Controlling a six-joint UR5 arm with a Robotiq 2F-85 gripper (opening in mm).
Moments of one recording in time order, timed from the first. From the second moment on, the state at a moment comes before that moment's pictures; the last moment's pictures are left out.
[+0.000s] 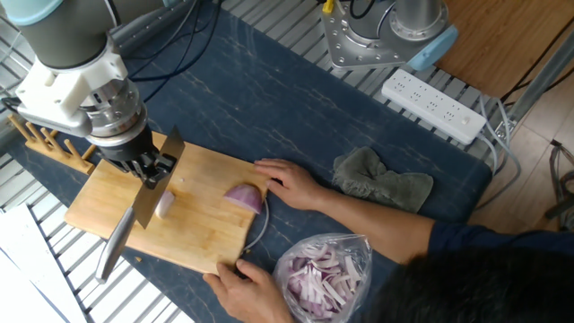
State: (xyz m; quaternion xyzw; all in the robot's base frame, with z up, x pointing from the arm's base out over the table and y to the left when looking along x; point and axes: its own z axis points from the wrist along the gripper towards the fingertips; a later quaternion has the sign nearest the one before) arm 0.655 -0.046 0.095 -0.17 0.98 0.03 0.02
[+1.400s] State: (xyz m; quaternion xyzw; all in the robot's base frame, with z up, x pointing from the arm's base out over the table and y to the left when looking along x) arm 0.654 -0.049 0.096 -0.18 0.98 0.04 0.02
